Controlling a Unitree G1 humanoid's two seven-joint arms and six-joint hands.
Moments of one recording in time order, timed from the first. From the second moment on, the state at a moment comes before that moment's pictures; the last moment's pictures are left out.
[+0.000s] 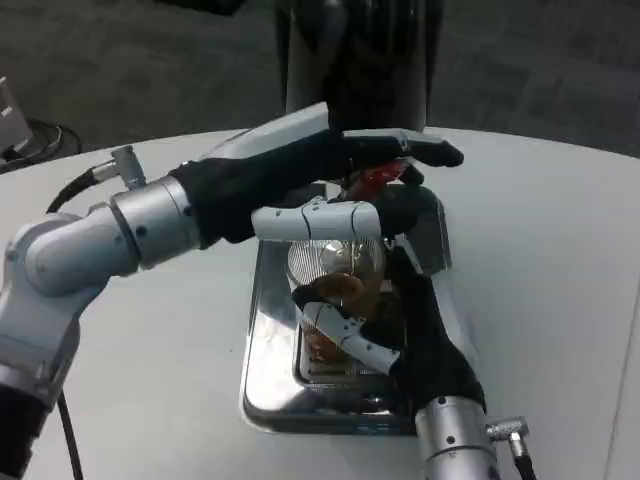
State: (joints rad) left arm -0.91 0.57 -0.15 0.39 0.01 -0.47 -0.74; right arm -0.38 0.10 0.25 0.13 -0.41 0.11 -0.31
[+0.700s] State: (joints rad) left arm -0.88 0.57 -0.13 0.33 0.01 -0.43 -0.75; right arm -0.38 0.10 0.27 0.13 -0.41 0.11 -0.33
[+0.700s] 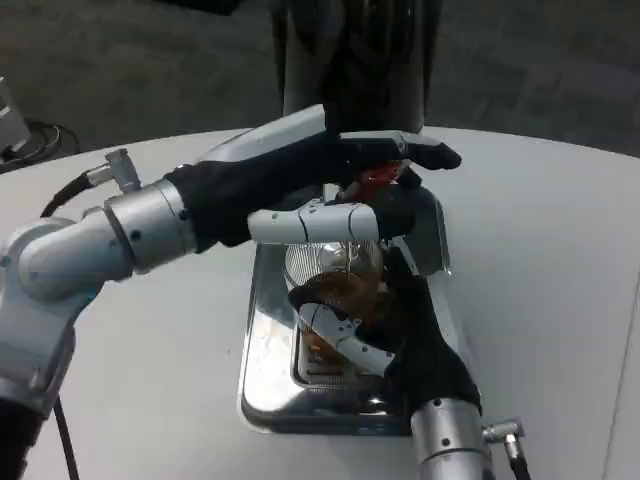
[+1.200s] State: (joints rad) left arm -0.88 0.57 -0.13 0.33 0.01 -0.43 -0.75; right arm -0.38 0.11 0.30 0.16 -0.41 0.13 -0.38
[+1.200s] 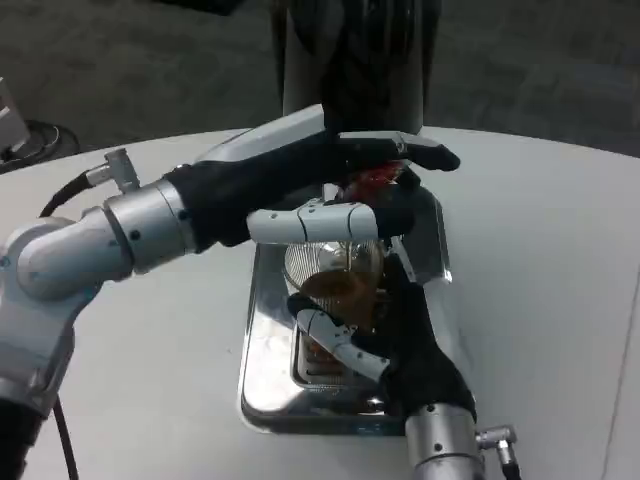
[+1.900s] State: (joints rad) left arm -0.88 0.58 -0.12 0.33 0.01 -0.43 -0.75; right arm -0.41 0.12 0.34 0.28 -0.41 0.04 -0.57
